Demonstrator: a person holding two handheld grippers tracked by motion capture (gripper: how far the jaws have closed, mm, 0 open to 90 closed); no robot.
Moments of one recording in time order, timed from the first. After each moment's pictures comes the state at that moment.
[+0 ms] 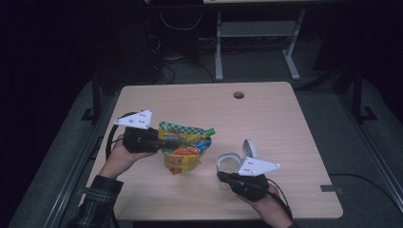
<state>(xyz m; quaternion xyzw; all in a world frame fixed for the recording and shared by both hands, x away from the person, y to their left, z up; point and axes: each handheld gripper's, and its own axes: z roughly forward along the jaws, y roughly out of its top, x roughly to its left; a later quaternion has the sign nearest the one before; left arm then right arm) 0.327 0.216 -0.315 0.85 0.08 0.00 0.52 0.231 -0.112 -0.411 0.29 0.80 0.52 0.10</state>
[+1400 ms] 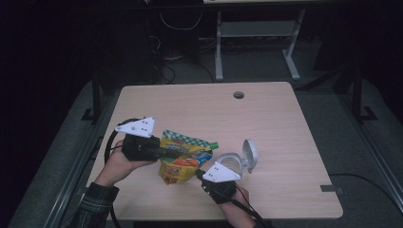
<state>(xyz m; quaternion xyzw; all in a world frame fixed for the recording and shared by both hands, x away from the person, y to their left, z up) 0.306 0.205 -0.307 0.87 0.08 -0.01 0.48 0.228 -0.031 -0.433 0.32 0.79 0.48 0.20</state>
